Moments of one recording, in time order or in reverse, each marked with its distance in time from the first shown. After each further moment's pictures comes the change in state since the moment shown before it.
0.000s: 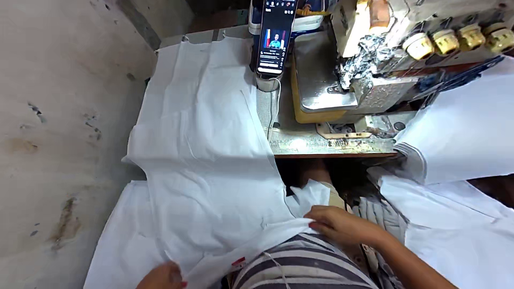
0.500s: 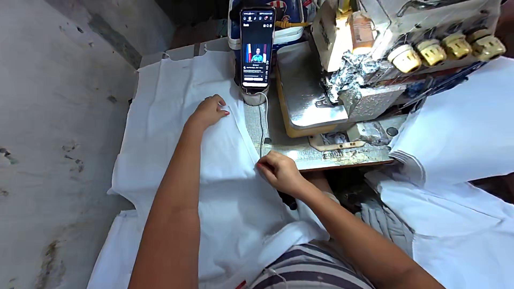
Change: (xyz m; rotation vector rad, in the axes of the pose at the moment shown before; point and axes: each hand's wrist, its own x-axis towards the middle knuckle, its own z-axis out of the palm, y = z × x) left_hand 0.133 0.340 -0.288 0.207 0.628 0.735; right_hand 0.151 -0.044 -0.058 -0.074 0.862 -0.217
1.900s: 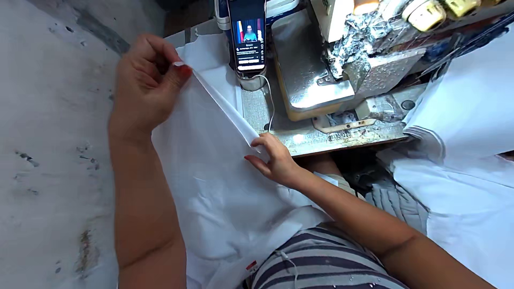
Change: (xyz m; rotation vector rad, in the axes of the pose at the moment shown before) left_hand -0.107 0.046 -0.083 -0.335 0.404 0.657; right_hand 0.007 -0.015 0.020 0.088 0.309 -0.318
